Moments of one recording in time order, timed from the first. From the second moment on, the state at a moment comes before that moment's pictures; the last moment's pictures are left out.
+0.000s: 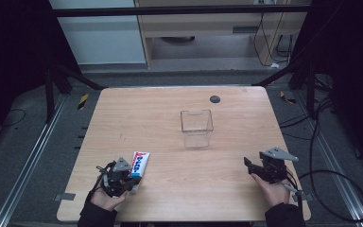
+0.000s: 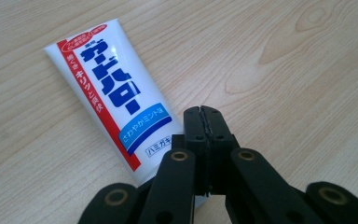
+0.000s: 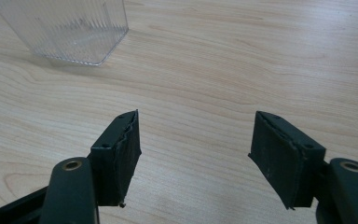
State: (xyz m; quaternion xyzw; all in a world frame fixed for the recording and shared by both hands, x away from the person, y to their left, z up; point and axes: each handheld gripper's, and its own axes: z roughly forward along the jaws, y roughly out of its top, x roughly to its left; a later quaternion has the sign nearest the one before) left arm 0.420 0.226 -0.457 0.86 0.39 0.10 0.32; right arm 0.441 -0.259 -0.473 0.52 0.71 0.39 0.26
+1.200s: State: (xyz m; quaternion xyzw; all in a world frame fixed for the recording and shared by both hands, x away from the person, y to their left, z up) left arm 0.436 0.255 -0.428 0.82 0.44 0.16 0.33; right arm 0.441 -0.262 -0.473 0.53 0.71 0.39 0.26
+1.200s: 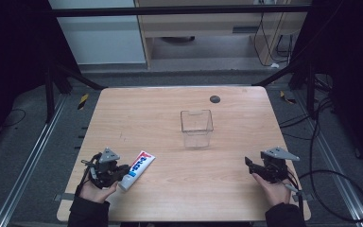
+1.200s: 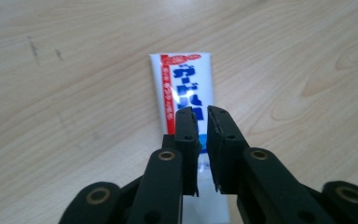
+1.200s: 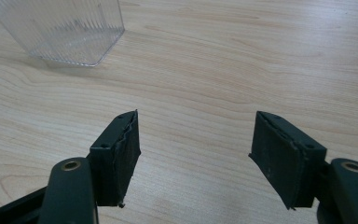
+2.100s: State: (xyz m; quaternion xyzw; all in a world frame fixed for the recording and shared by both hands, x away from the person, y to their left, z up) left arm 0.488 0.242 -0.418 0.85 0.44 0.14 0.26; right arm 0.444 -0.263 -0.473 0.53 0.71 0.39 0.26
